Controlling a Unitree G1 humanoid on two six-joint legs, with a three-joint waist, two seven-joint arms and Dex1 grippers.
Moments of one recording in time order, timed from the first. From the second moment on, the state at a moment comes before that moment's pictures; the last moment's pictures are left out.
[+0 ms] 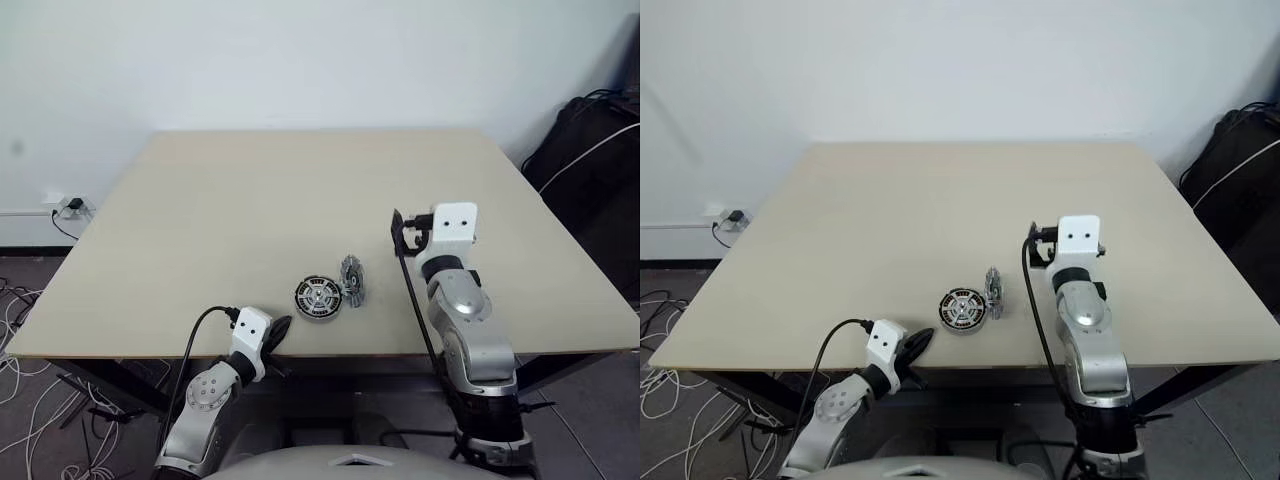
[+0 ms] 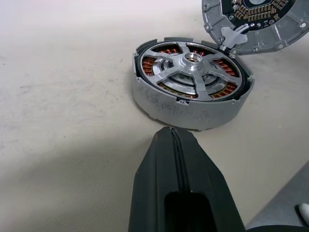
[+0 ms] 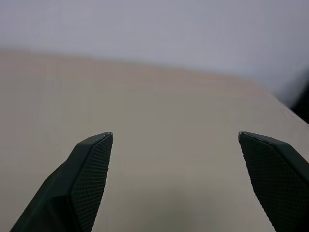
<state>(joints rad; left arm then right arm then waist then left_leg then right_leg) 0.24 0.16 -0.21 0.04 -0.07 0.00 -0.46 -0.09 -0.15 0.01 -0.31 -0.05 0.54 -0.09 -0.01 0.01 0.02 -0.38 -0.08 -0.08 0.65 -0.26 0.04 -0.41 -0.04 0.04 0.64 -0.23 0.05</state>
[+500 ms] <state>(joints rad) 0.25 0.17 -0.21 0.04 -0.07 0.01 -0.46 0.03 -0.26 0.23 -0.35 -0.19 0.81 0.06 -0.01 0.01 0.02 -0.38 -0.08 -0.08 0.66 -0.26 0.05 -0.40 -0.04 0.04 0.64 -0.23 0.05</state>
